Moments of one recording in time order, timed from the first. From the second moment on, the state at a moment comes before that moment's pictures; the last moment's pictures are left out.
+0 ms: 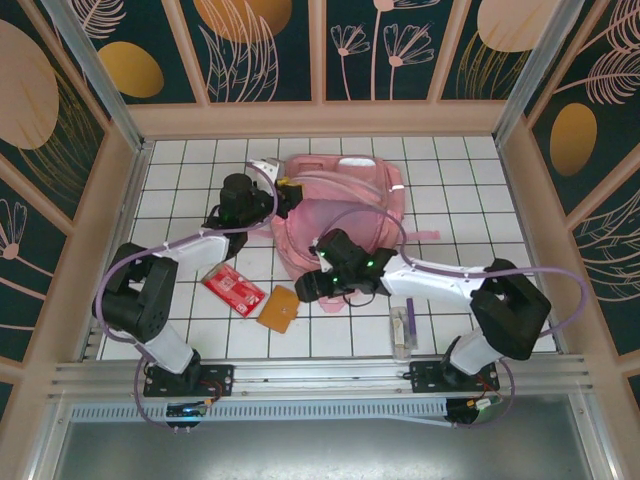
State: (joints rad) left arm -0.42 1.63 0.87 0.54 0.40 -0.25; right arm 0.99 1.54 0.91 -0.32 -0.23 0.66
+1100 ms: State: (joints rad) left arm -0.40 1.00 0.51 -0.27 0.62 -0.49; right arm 0.69 1.72 1.06 -0.39 -0.02 0.55
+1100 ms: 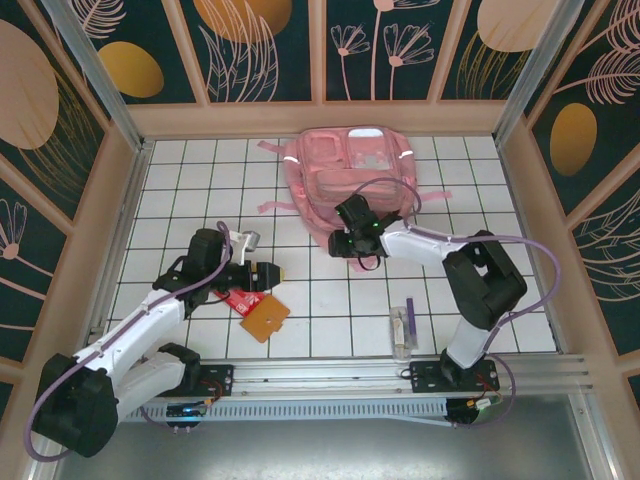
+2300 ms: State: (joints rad) left arm -0.41 1.20 0.52 -0.52 0.48 -0.66; right arm 1.15 1.78 0.86 -0.04 -0.26 1.22
